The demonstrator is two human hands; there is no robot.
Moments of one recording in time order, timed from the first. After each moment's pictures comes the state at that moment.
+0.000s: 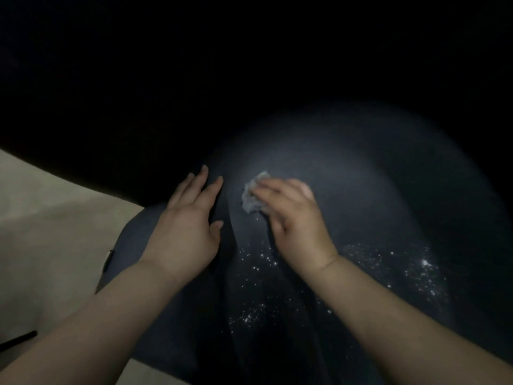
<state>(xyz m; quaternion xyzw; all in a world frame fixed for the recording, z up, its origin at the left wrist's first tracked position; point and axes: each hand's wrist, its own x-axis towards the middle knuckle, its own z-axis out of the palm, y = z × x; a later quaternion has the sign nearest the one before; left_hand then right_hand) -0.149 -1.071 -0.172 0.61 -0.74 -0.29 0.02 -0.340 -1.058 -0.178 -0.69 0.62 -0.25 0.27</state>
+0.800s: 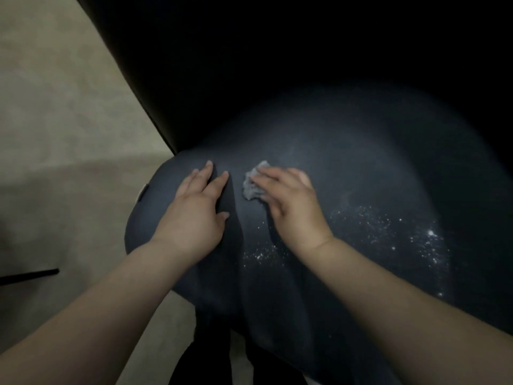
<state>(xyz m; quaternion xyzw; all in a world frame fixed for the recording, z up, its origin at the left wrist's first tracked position) -0.129 -0.995 -0.163 0.67 -0.68 -0.29 -0.01 -0.315 -1.009 -0.175 -0.73 0.57 -0.22 0.31</state>
